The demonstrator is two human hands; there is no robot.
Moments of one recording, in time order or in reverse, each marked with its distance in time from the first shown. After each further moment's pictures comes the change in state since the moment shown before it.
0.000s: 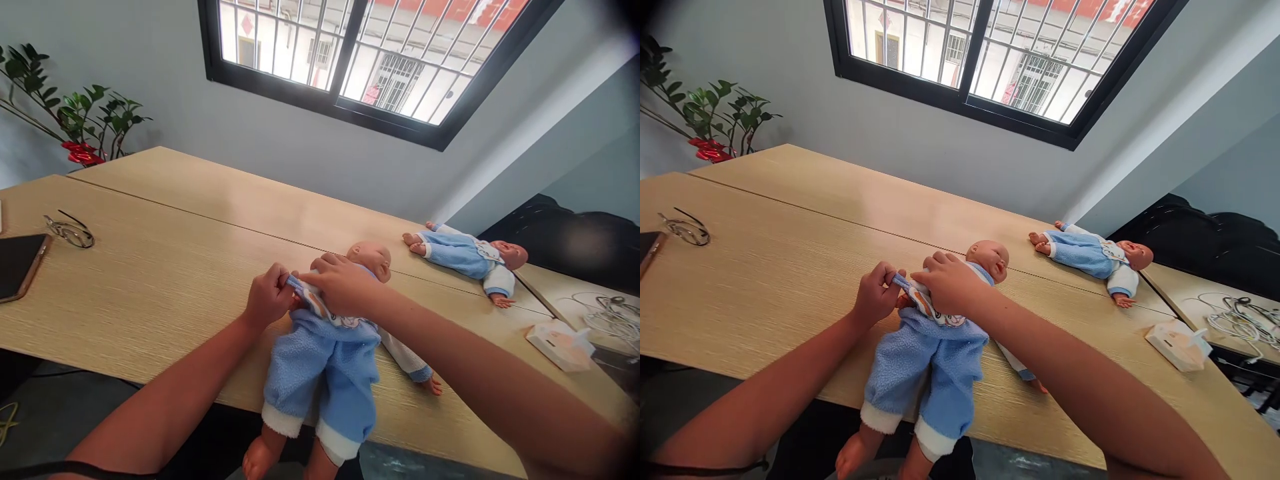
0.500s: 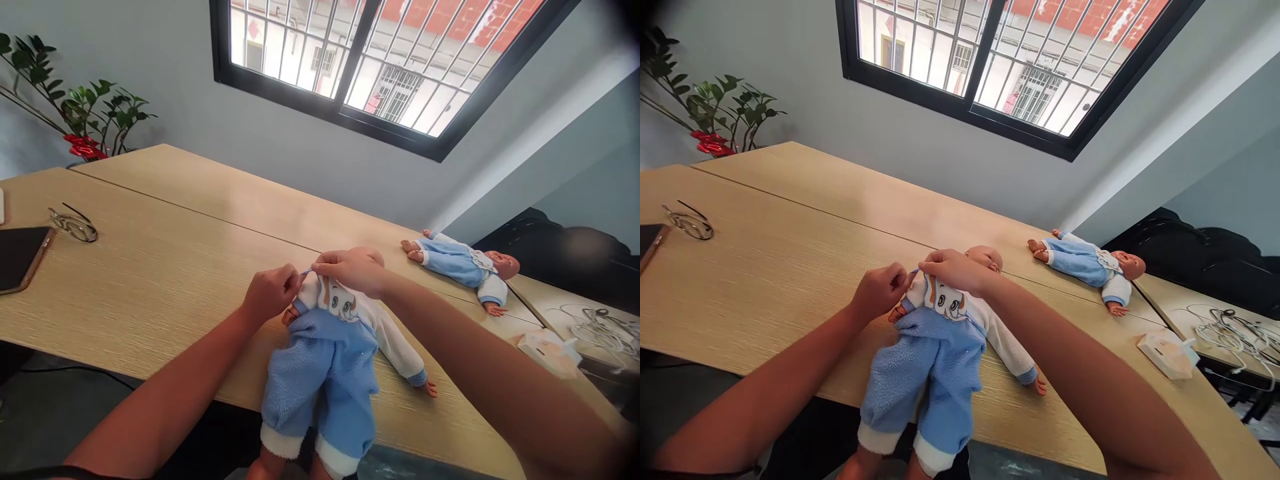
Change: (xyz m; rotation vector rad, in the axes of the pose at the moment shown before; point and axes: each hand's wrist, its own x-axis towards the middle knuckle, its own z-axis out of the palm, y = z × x) left_hand 0.013 -0.007 -0.010 0.241 -0.104 0.252; right_hand 0.017 0.005 -0.025 0.974 -0.091 0.586
